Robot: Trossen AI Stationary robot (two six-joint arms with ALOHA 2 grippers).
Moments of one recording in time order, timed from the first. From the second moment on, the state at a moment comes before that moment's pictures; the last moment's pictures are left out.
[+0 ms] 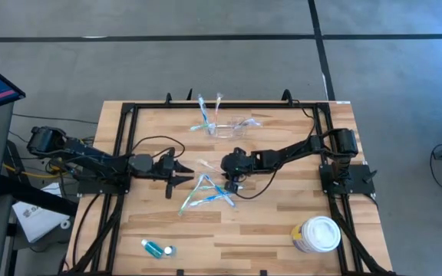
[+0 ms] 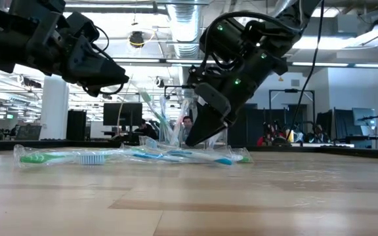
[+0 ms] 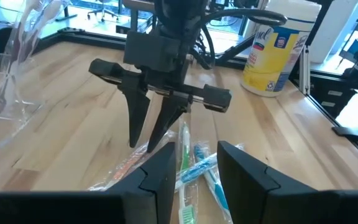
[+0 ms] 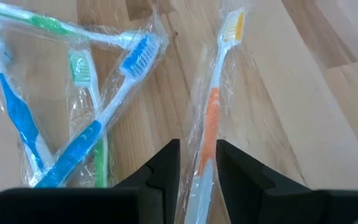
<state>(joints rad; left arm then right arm) -0.11 1.13 0.16 0.76 -0.14 -0.18 0.01 1.92 1.04 0.03 0.13 0.21</state>
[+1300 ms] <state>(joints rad) -0.11 1.13 0.16 0.77 -0.14 -0.18 0.01 1.96 1.08 -0.03 0.13 0.22</state>
